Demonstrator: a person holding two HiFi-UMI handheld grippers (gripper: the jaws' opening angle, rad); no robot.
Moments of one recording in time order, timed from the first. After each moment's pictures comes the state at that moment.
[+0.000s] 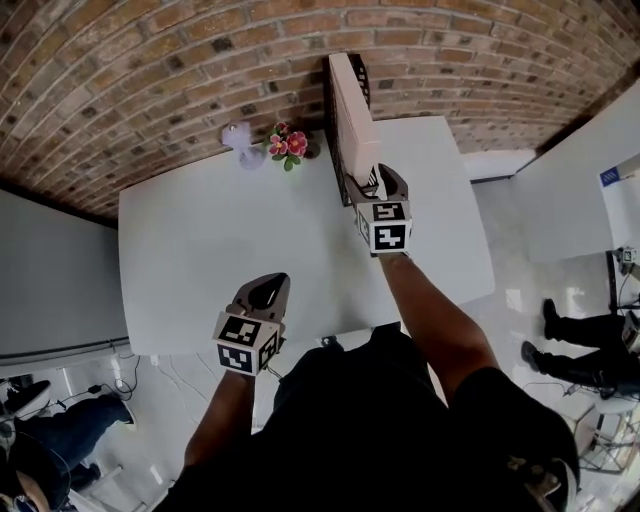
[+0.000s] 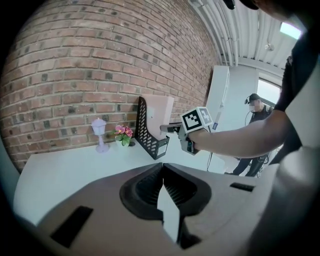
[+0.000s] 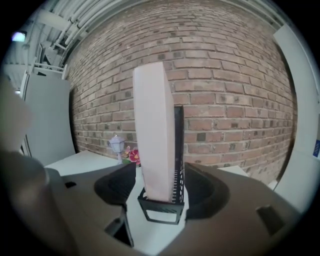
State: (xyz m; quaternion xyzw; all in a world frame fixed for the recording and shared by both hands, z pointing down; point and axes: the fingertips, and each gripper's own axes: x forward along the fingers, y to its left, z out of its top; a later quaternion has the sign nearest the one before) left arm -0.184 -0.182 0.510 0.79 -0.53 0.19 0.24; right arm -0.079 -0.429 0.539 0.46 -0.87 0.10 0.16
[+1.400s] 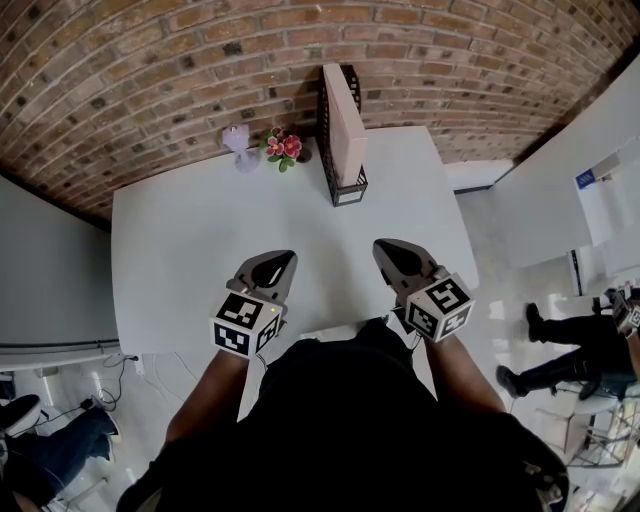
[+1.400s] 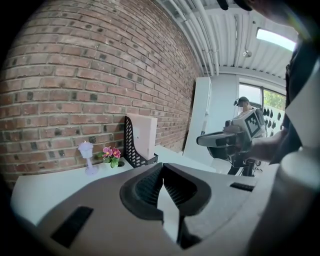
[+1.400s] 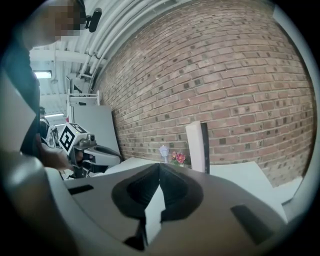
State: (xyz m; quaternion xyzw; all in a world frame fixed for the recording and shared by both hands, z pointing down) left arm -0.162 -0.187 0.452 0.84 -0.49 0.15 0.17; right arm -0.028 -0.230 0.436 0.29 -0.94 0.13 0.11
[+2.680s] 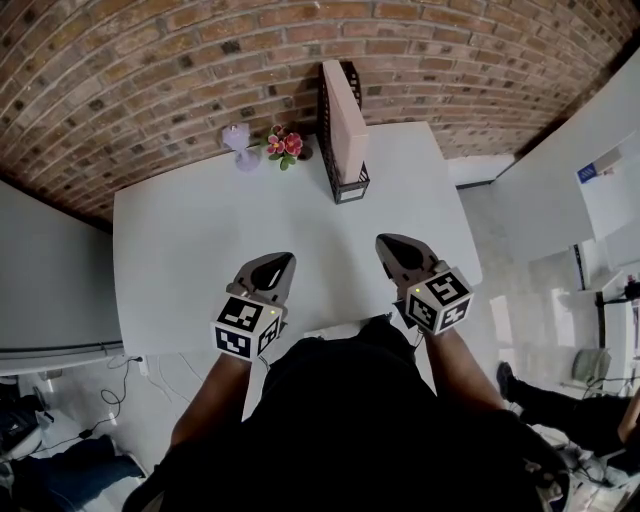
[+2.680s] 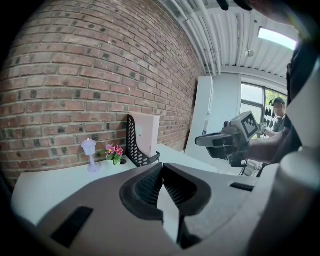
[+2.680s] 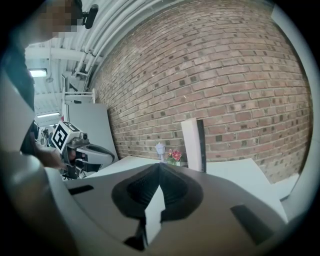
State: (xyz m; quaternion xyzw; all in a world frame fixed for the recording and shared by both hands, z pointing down) left arm -0.170 -0.182 0.460 0.84 -0.50 0.15 0.17; right arm -0.026 -0.240 0.452 0.31 -0.93 0.14 0.12
